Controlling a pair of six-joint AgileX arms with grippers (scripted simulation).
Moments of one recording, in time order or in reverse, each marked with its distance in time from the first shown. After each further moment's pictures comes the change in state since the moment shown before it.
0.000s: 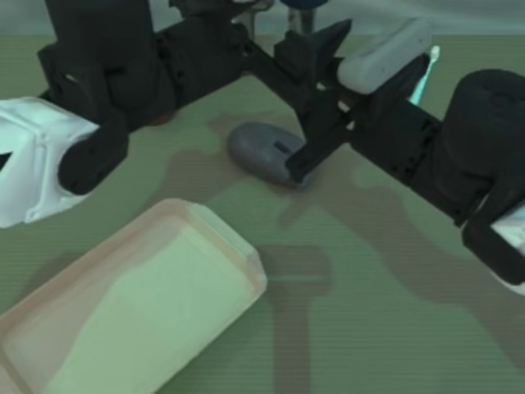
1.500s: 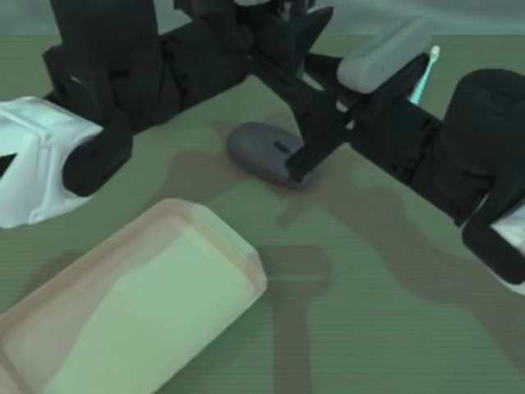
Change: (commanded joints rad) left arm 0.000 0.000 0.000 0.000 0.000 0.000; right arm 0.000 0.000 0.000 0.000 0.000 0.000
